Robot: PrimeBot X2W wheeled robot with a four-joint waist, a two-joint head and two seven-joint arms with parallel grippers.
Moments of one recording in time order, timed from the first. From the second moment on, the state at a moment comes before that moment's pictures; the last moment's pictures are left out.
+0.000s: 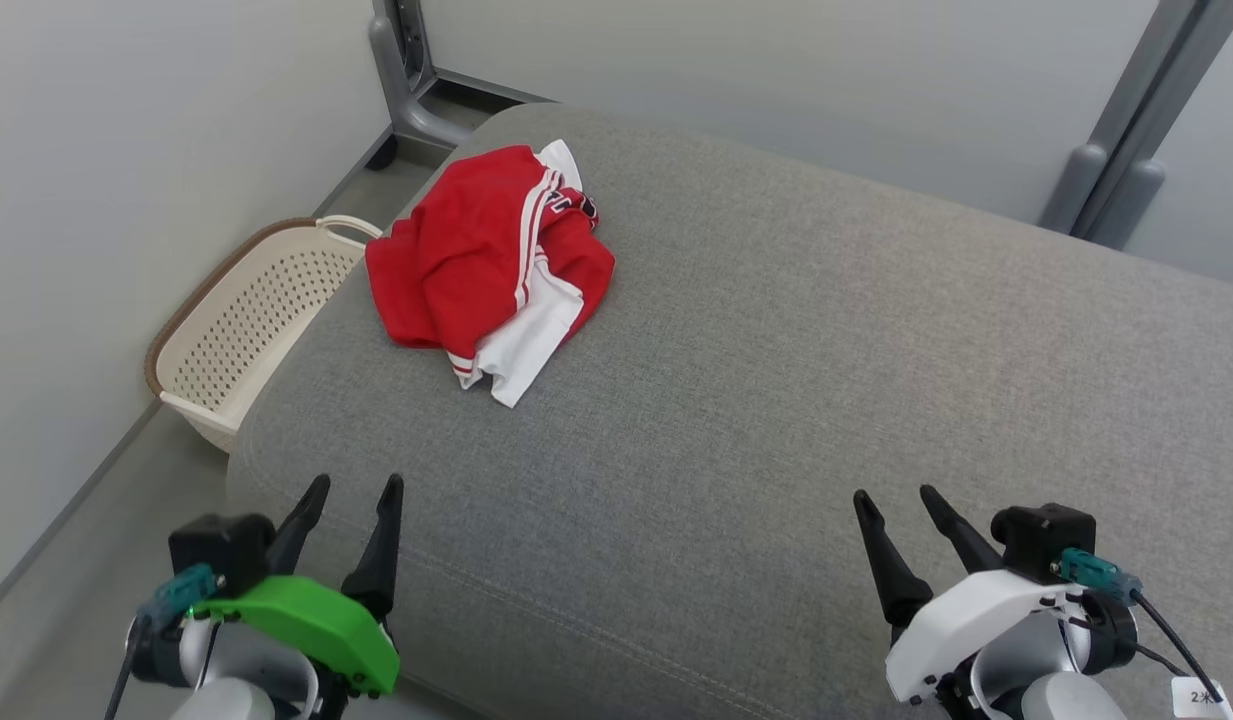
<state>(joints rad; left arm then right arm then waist) -0.13 0.43 -0.51 0.14 -0.75 0.15 -0.11 -0.01 -0.05 0.12 0.16 0.30 0.13 0.03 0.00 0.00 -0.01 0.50</state>
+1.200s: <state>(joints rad) -0.99 0.35 -0.60 0.83 -0.78 0.06 0.44 -0.10 -0.14 0.13 -0.26 0.16 0.13 0.29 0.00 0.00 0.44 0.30</state>
